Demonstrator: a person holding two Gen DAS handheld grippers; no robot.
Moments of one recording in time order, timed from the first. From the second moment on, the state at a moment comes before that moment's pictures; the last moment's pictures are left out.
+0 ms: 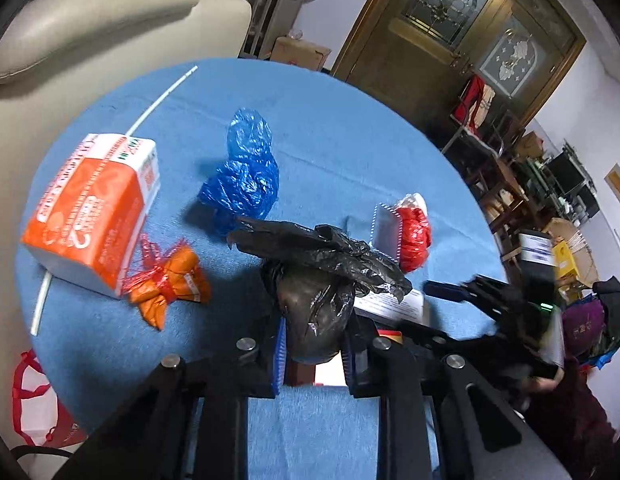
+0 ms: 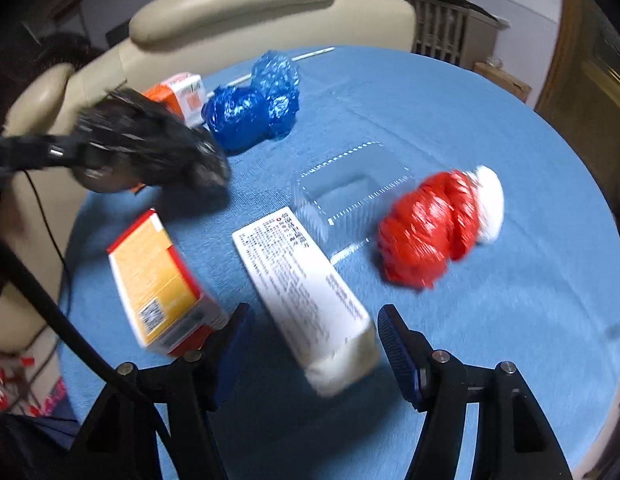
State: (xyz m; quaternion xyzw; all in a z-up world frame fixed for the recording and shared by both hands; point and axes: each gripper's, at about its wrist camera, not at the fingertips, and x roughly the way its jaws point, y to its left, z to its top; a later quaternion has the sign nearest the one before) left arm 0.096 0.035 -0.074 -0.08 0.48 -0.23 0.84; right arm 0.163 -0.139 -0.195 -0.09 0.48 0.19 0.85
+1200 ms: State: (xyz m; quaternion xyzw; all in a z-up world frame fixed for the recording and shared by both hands) left arm -0.028 -0.039 0.020 0.03 0.35 -0.26 0.90; right arm 0.005 -0.249 -0.161 0.19 0.41 0.11 0.89
